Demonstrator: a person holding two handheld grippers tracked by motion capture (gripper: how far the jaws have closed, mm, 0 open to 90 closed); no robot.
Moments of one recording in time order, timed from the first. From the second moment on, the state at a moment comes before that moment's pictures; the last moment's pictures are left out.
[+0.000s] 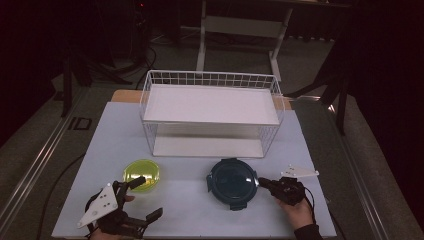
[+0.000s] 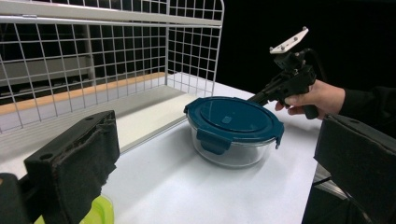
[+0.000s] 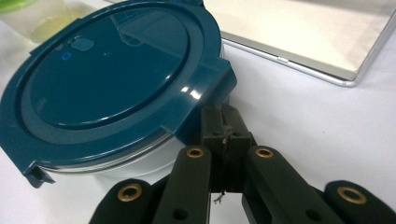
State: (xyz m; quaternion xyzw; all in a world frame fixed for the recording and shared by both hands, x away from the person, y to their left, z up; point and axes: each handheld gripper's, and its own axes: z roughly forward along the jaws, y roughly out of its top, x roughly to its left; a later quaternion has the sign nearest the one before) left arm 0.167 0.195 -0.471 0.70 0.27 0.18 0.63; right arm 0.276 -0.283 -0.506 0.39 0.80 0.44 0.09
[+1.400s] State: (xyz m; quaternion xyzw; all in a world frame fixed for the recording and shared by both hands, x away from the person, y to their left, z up) left arm 0.180 0.157 -0.456 0.73 0.25 0.12 0.62; right arm 0.258 -0.268 -0.476 0.36 0.77 0.52 0.10
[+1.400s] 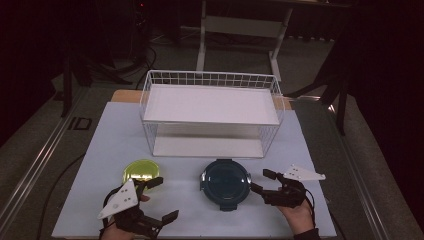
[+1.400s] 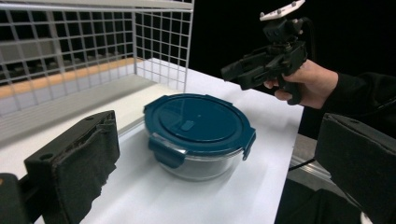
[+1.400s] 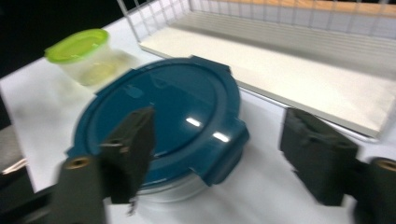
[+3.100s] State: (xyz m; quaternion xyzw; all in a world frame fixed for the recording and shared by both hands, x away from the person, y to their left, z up) left arm 0.291 0.089 -0.511 0.69 0.55 -0.15 0.44; right arm 0.256 -0.269 -0.467 0.40 0.76 0.50 0.07
